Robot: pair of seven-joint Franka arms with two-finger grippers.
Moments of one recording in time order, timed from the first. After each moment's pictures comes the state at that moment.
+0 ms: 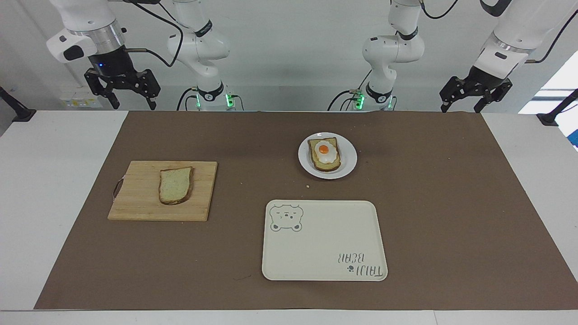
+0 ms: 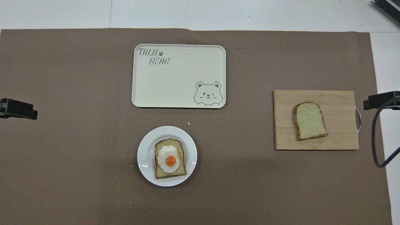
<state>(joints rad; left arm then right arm) -0.03 -0.08 0.00 -1.59 -0.02 1.49 0.02 0.06 -0.07 -0.10 -1.56 -0.02 1.55 -0.01</state>
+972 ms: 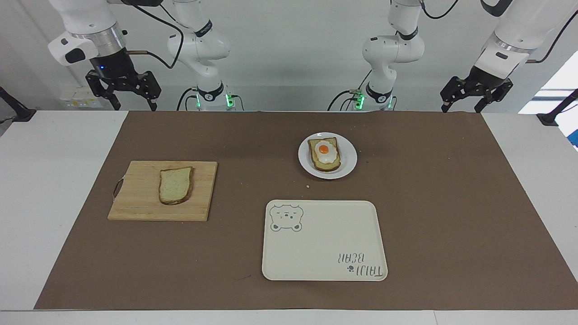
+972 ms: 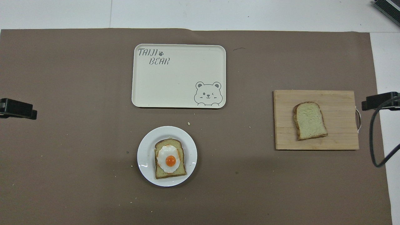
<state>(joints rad) -0.03 -0.08 0.00 -1.59 -0.02 1.49 0.02 0.06 -0.07 -0.10 -1.57 -0.02 1.55 -0.01</state>
